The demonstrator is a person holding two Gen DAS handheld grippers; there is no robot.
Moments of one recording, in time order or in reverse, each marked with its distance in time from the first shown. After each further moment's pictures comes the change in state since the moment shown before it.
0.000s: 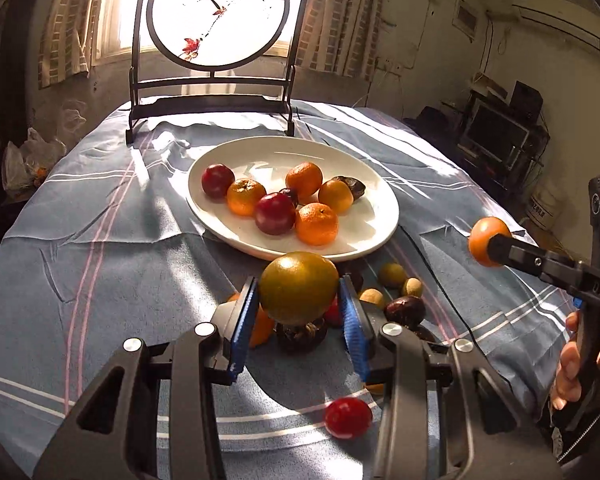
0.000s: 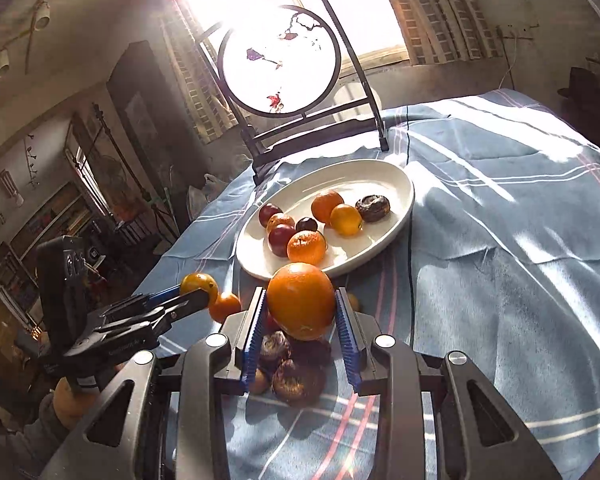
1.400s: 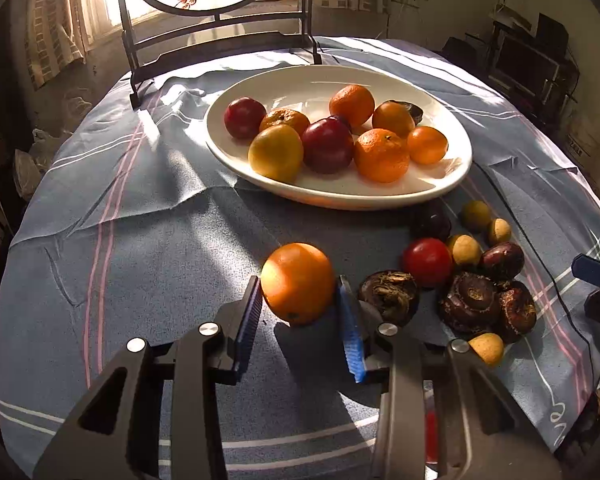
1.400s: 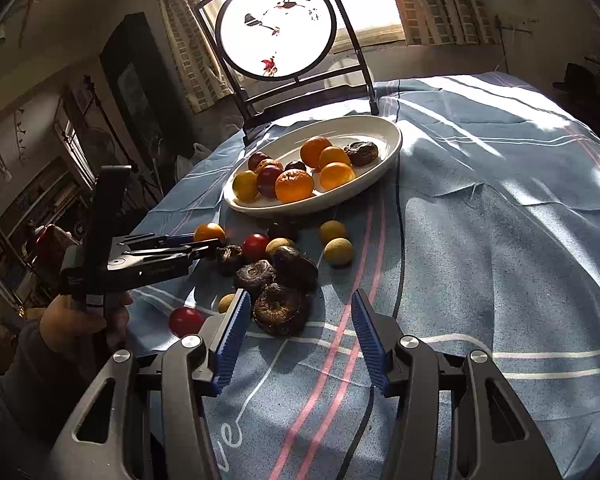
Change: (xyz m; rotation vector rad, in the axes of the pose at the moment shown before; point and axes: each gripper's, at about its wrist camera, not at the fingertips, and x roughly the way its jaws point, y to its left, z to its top) left arm 0.050 0.022 -0.011 0.096 0.205 0.123; right arm -0.001 0.010 -0.066 -0.071 0.129 -0.051
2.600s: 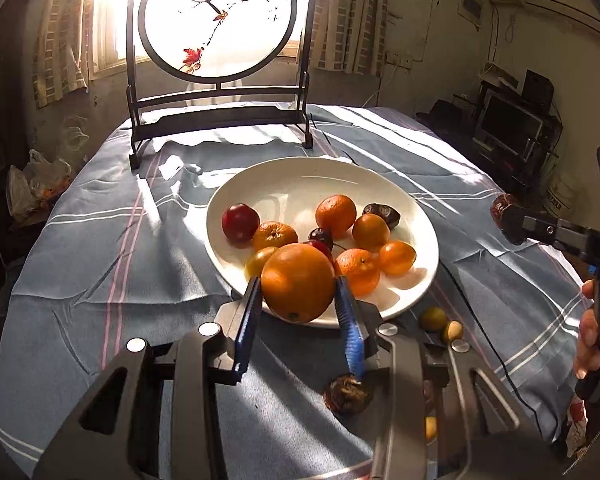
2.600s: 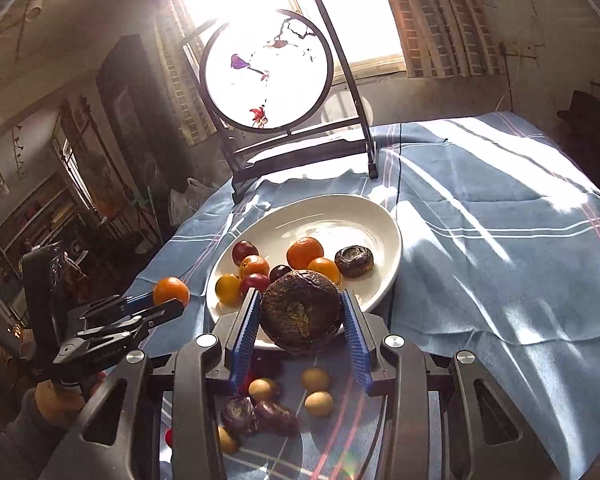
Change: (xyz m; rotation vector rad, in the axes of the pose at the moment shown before) left arm -0.028 0.007 0.063 -0.056 -0.180 -0.069; right arm 0.025 -0.027 0.130 0.040 -0.110 -0.007
